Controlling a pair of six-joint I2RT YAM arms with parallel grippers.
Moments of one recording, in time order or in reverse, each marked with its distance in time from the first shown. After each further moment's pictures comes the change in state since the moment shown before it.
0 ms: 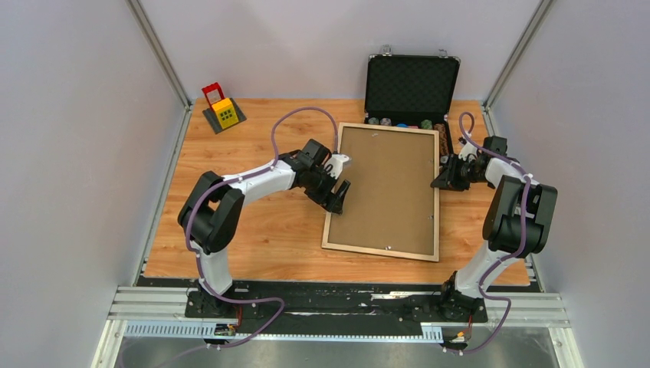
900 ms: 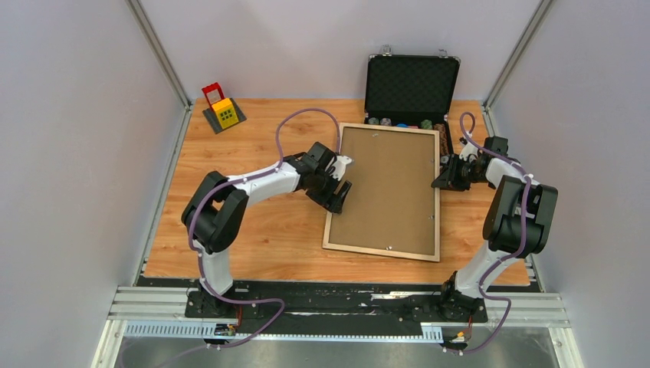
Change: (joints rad) left arm -0.040 0.011 0.003 0.007 -0.108 -0.043; right arm -0.007 0.000 0.000 0.000 -0.002 -0.001
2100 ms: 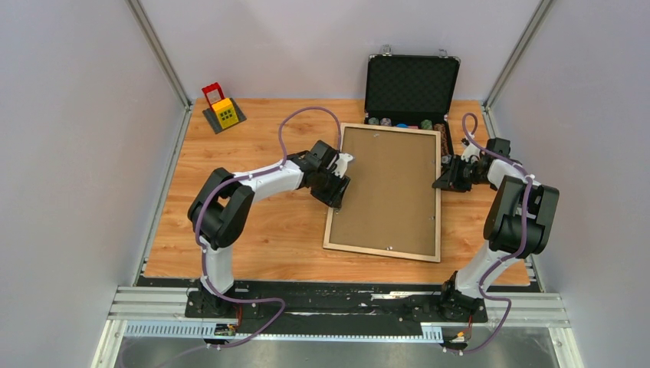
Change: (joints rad) left arm 0.002 0.062 0.045 0.025 -0.024 -0.019; right arm -0.017 0.000 -0.011 0.007 -0.021 -0.007
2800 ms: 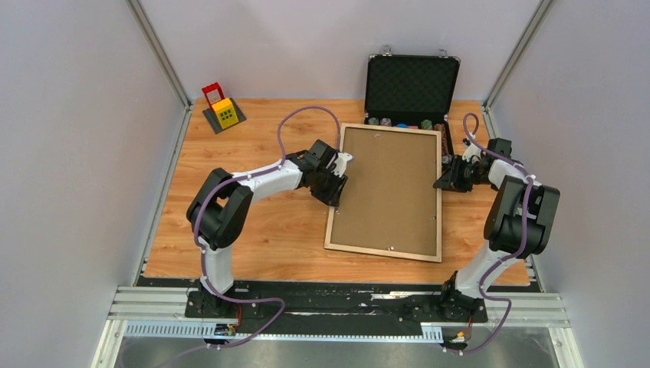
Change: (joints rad) left arm 0.005 -0.009 -0.003 -0.002 0.005 0.008; right arm -0.008 0.000 0.000 0.001 -0.001 -0.003
